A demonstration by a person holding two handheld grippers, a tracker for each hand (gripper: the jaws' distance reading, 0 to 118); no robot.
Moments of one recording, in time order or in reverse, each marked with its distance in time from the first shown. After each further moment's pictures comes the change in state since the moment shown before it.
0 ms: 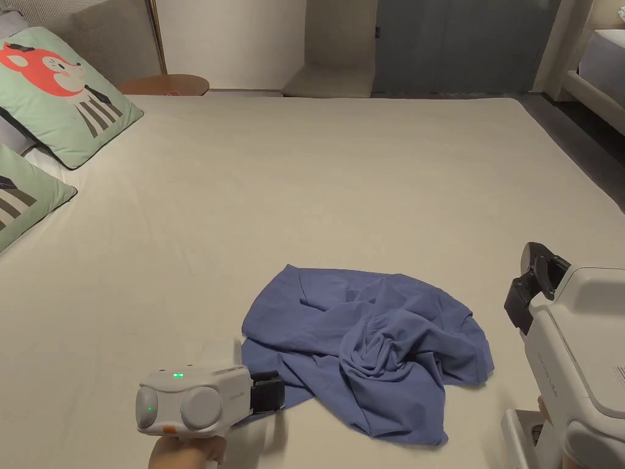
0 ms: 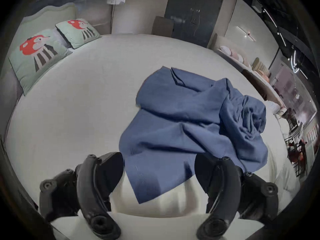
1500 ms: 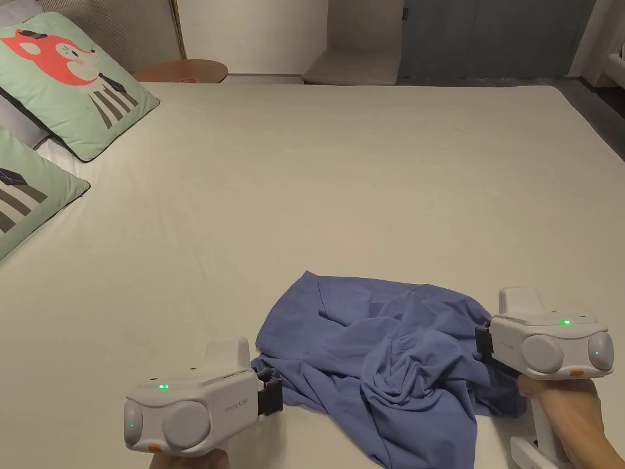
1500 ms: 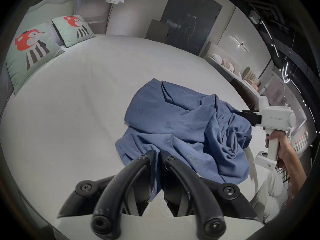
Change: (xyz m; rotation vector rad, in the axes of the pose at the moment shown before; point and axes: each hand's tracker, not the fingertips) left arm -0.014 0.030 0.007 0.041 -0.137 0.065; right arm -0.004 -0.098 -0.170 -0.721 0.103 0.108
